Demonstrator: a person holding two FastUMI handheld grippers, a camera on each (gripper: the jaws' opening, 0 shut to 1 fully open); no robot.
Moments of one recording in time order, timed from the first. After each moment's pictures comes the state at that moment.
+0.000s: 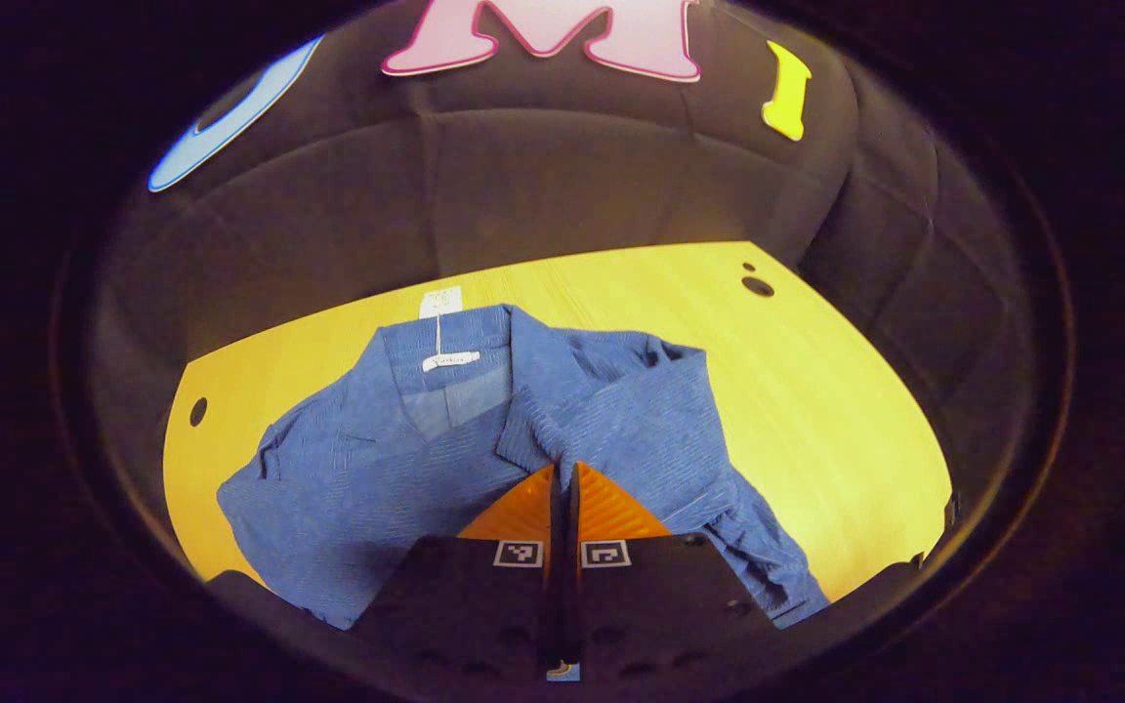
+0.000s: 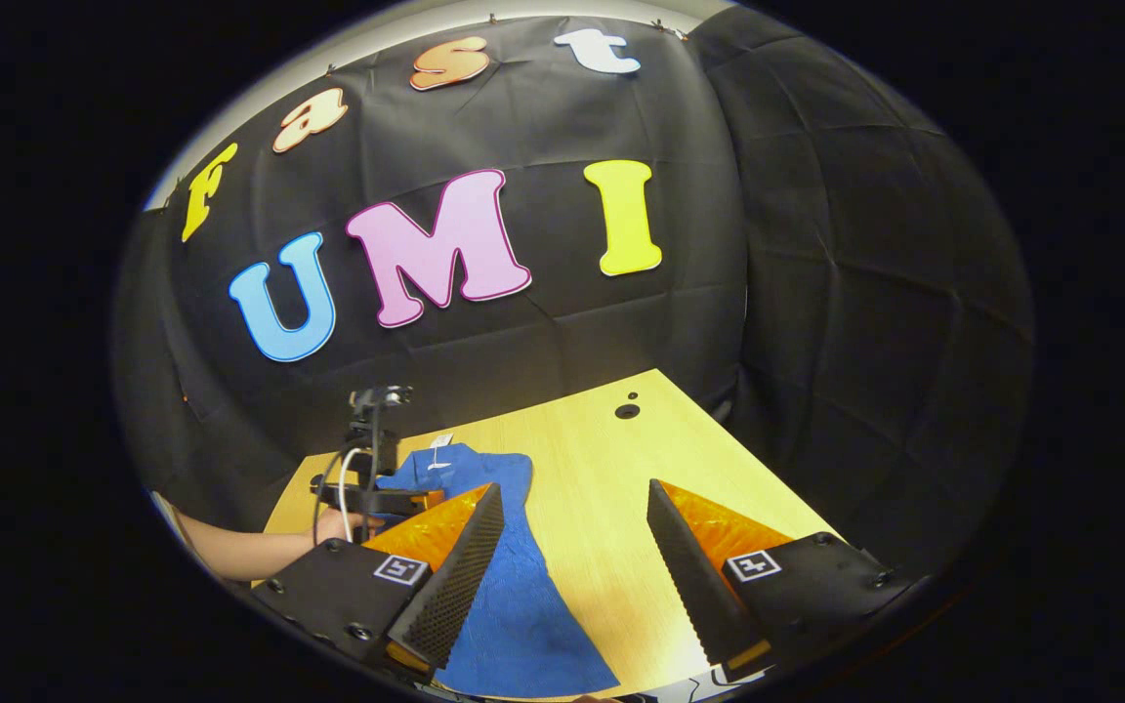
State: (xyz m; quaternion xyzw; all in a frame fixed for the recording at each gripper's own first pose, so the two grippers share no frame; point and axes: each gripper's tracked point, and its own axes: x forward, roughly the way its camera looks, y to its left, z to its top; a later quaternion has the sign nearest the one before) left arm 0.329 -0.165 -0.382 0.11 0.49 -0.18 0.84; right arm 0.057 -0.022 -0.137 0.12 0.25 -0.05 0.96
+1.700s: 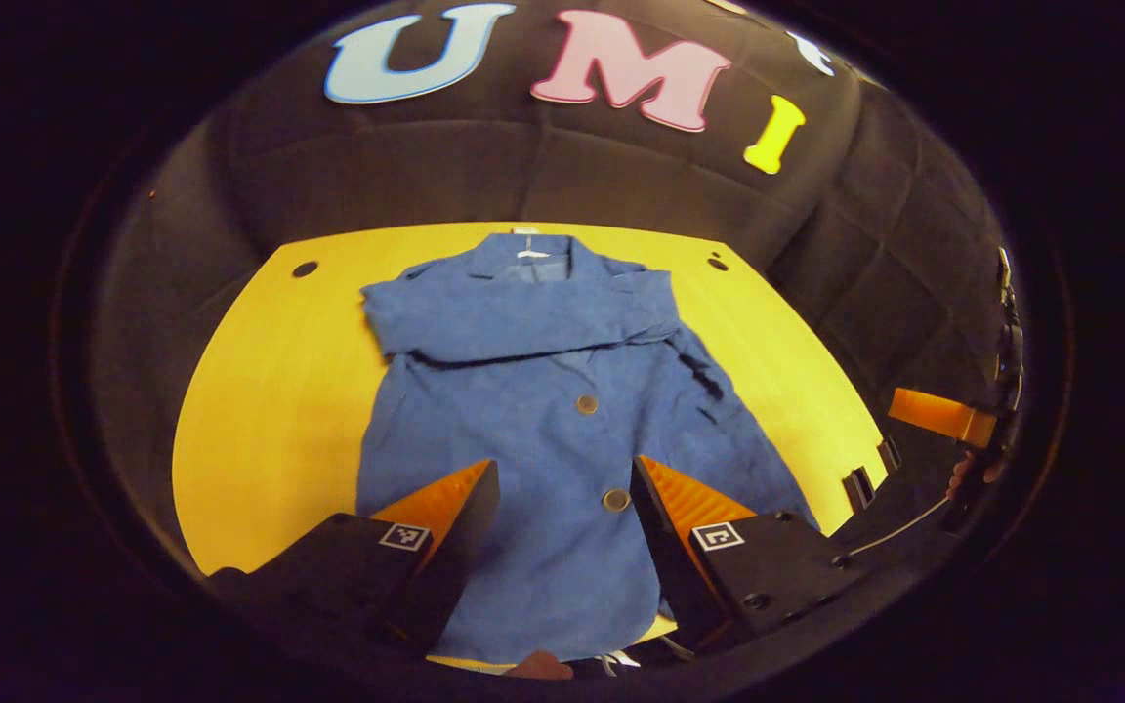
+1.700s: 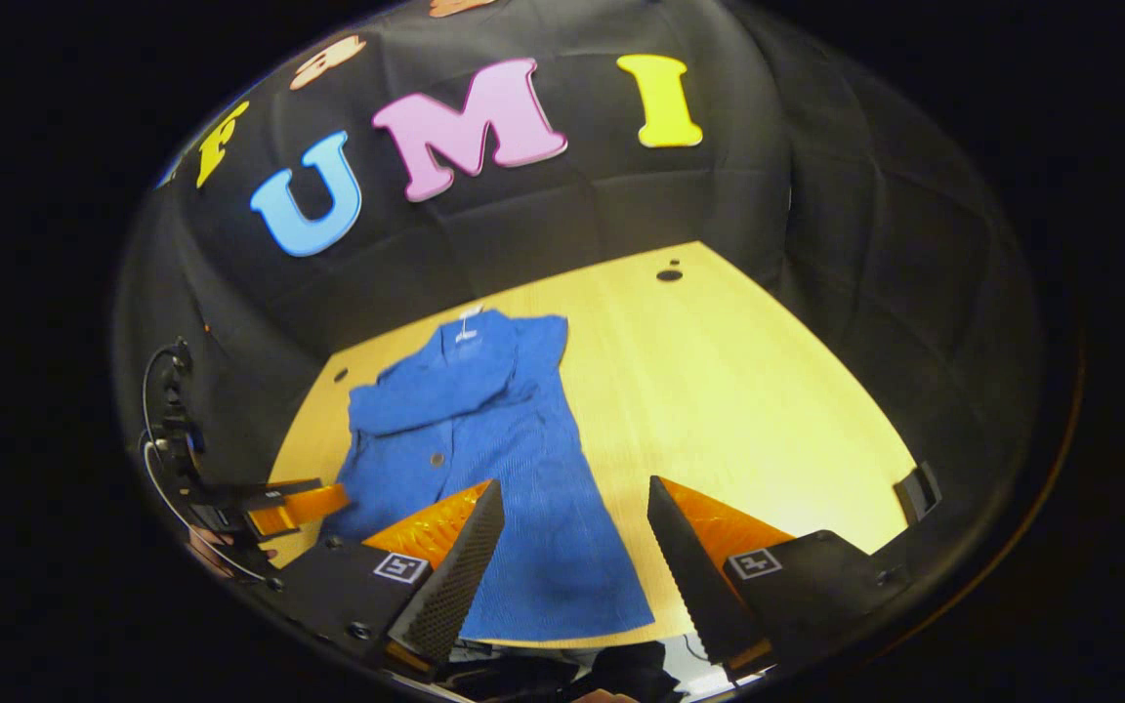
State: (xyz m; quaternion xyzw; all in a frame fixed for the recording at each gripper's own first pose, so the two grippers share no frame) left arm 0.064 -0.001 -0.306 -0.02 0.51 -0.15 0.85; right arm -0.022 0.048 -0.273 0.12 0.42 0.03 0.90
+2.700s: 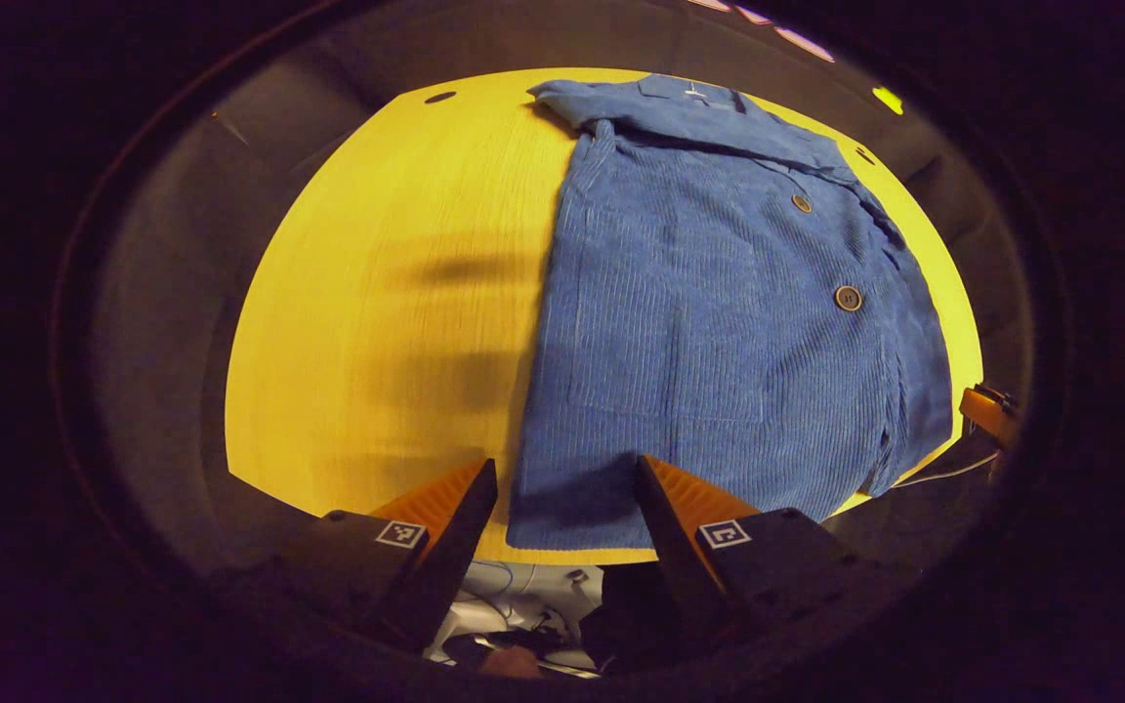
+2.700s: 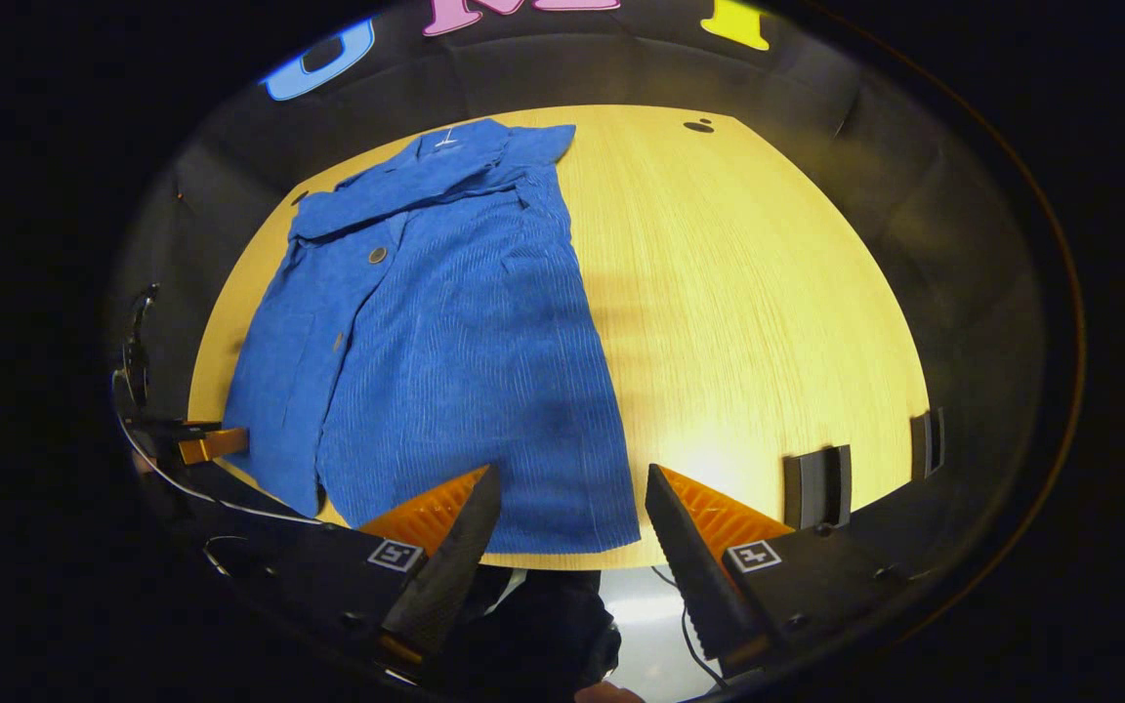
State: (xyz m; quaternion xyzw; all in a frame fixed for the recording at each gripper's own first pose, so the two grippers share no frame) left arm -0.032 0.125 -0.391 0.02 0.69 -0.02 0.72; right arm -0.102 0.055 -0.381 0.01 0.61 0.04 0.79
